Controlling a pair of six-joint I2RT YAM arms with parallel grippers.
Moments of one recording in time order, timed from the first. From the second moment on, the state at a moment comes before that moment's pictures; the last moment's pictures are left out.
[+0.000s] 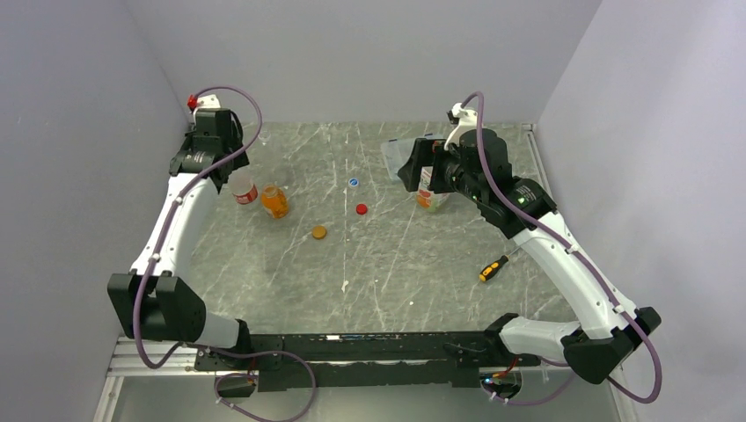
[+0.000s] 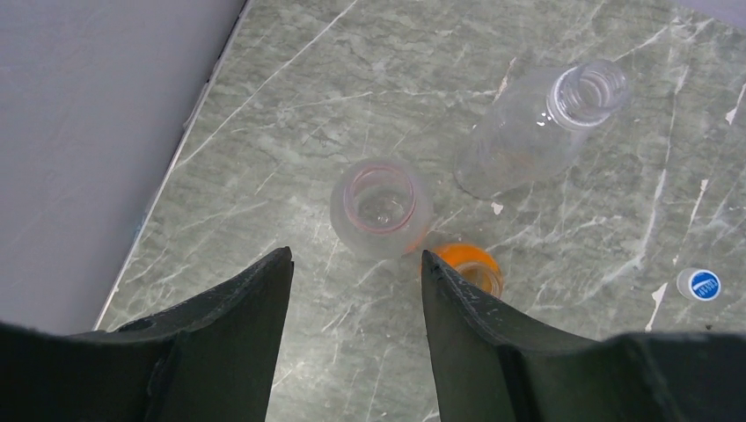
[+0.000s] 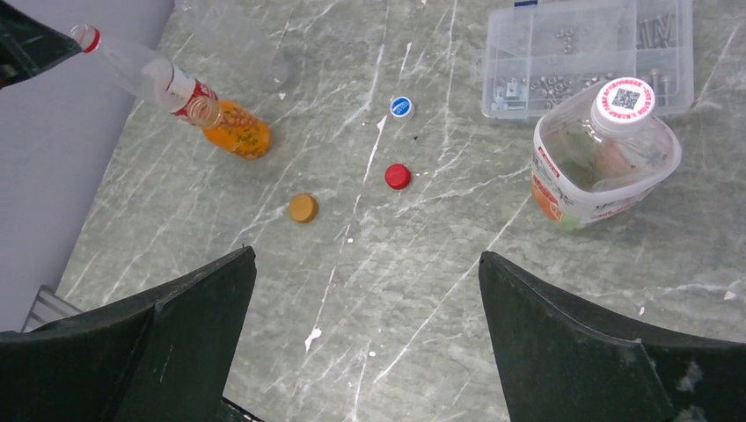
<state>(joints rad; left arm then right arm) -0.06 1.39 1.39 -0.64 -0.41 -0.29 0.58 1.18 1.39 -0.64 0.07 0.42</state>
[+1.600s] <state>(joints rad) -0.03 1.55 1.69 -0.86 -0.33 -0.20 0.62 1.18 1.34 -0.54 0.01 0.37</state>
